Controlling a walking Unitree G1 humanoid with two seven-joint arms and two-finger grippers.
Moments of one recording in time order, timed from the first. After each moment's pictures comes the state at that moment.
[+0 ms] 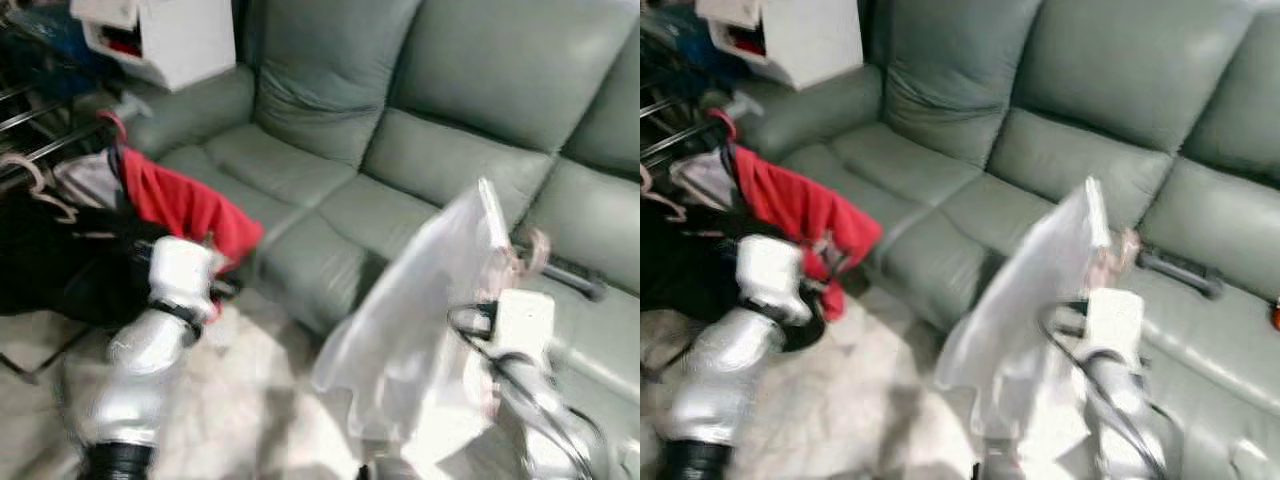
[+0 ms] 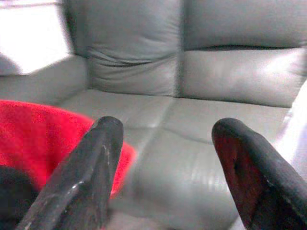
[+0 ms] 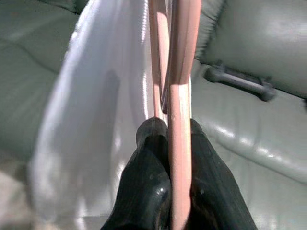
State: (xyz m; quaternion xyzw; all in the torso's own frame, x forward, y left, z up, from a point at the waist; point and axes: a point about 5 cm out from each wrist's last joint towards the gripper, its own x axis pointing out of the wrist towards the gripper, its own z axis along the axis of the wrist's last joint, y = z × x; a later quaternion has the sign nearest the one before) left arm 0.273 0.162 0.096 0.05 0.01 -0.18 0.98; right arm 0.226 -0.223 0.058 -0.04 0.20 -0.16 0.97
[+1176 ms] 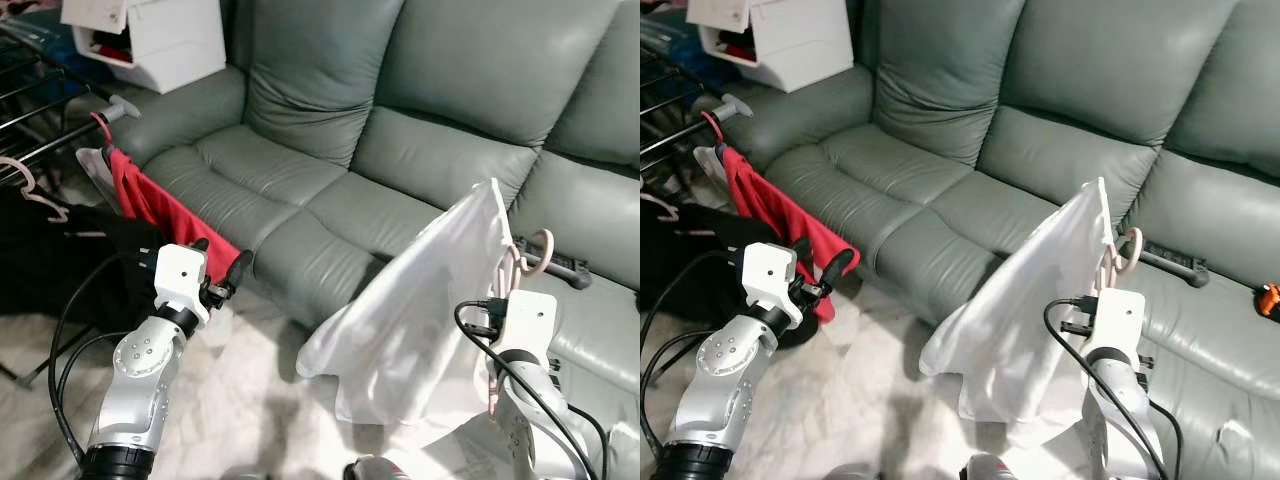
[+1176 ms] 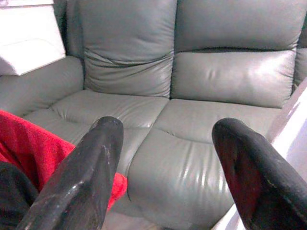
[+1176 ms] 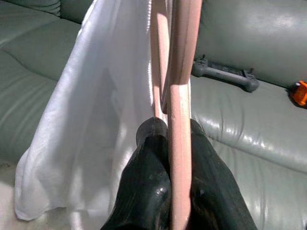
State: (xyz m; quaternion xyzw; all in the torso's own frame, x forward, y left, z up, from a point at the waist) left arm 0.271 0.178 0.093 0.05 0.02 -0.15 0.99; right arm 0.229 -0.219 0.059 -0.03 0.19 -0.16 0.97
